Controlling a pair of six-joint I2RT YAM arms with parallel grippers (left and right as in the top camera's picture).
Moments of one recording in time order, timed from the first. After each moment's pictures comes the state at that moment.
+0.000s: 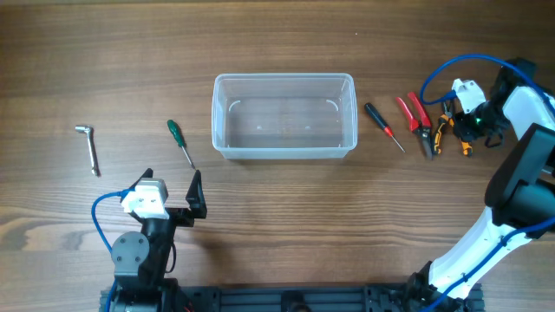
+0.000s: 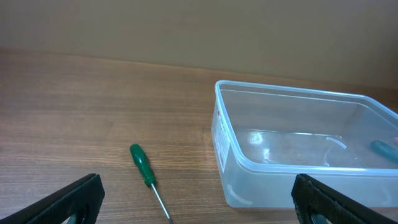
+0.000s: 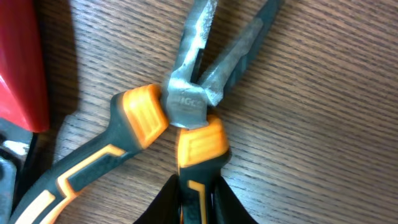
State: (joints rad) left arm -0.04 0.02 0.08 -0.23 0.08 -0.15; right arm -0.43 2.09 1.43 -0.77 -0.07 -0.78
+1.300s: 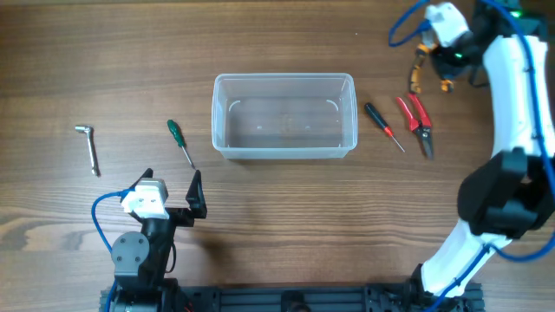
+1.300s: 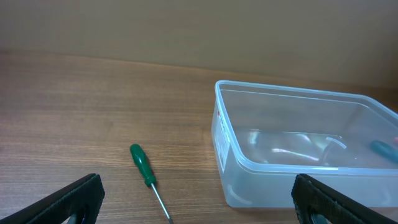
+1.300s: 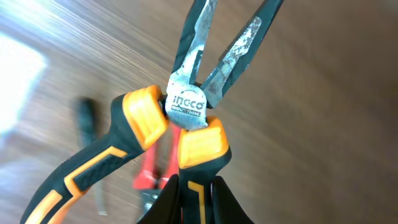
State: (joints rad) left arm -0.04 0.02 0.08 -0.23 0.08 -0.15; right arm -0.10 1.97 1.93 -1.11 -0.06 -0.67
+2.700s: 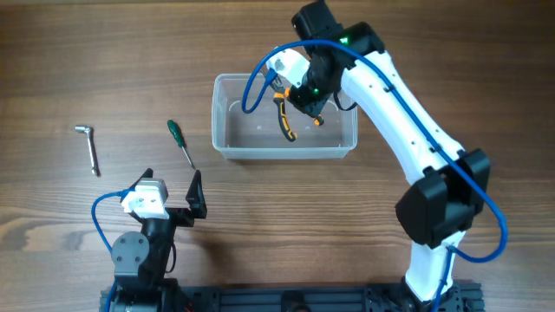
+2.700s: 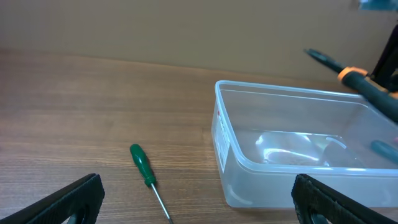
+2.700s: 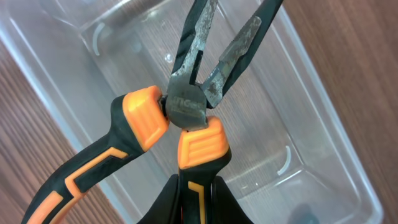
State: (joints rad) left arm -0.04 0.02 0.08 -0.23 0.08 -0.15; right arm 0.48 2.04 1.95 -1.22 -0.16 -0.54
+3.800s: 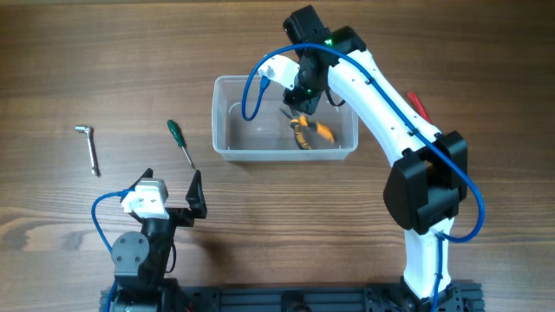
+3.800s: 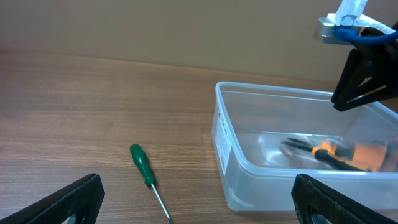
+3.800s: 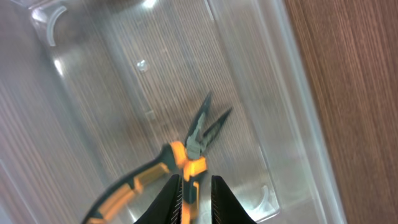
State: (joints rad) left arm -0.04 0.02 0.08 -0.23 0.08 -0.15; right arm 0.48 2.15 1.95 -1.11 -0.13 -0.73
